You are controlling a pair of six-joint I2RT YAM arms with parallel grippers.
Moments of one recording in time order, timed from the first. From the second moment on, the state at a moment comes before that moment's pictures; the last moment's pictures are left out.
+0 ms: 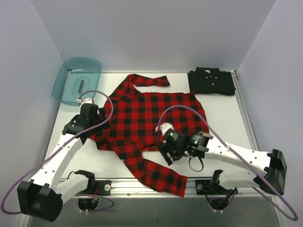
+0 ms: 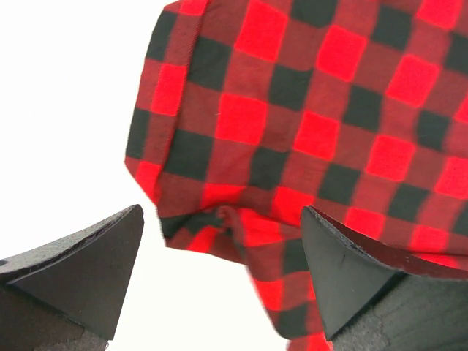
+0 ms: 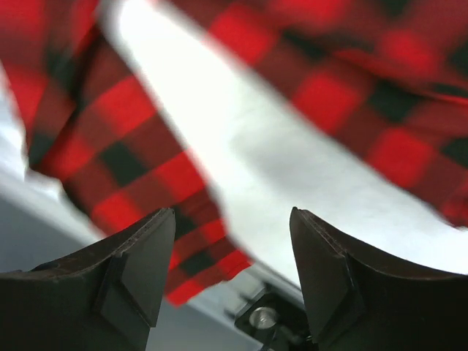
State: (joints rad) left arm -0.26 1.04 0.87 -0.70 -0.27 -0.54; right arm 1.03 1.16 0.92 -0.86 0.18 0.37
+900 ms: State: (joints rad) left arm -0.21 0.99 0.78 -0.67 -0.47 -0.48; right arm 1.42 1.70 1.07 -0.61 -0.19 0.26
